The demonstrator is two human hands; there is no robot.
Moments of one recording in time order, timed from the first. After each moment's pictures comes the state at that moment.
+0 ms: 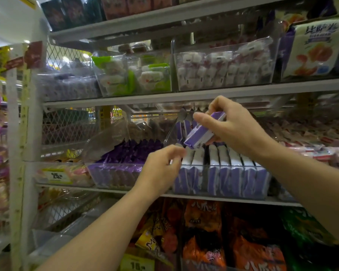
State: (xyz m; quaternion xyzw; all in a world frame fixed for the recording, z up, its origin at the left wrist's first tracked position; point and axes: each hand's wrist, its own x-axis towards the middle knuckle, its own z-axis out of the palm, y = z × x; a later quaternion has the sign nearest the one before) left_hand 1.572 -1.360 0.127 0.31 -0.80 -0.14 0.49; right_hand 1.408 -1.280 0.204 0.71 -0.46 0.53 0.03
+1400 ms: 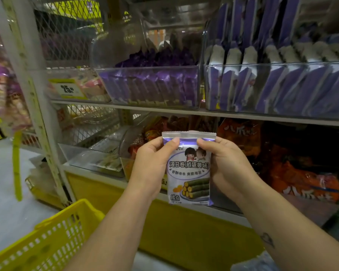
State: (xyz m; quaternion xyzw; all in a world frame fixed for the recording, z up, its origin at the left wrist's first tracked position) left_hand 1.627 -1.366 -0.040 0.32 -0.53 -0.54 0.57; right_hand 1.481 -1.339 -0.022 0.46 -0.35 0.61 -0.54
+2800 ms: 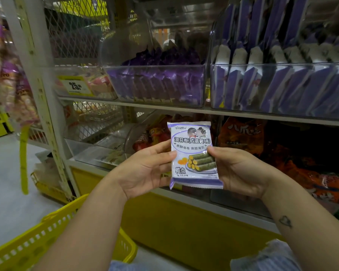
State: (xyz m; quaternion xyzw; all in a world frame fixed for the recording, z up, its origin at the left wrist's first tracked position) left_hand 1.672 -1.366 -0.036 0.25 -0.51 -0.75 0.34; right_hand 1.452 -1.332 -0.023 0.45 -0.34 0.41 -0.72
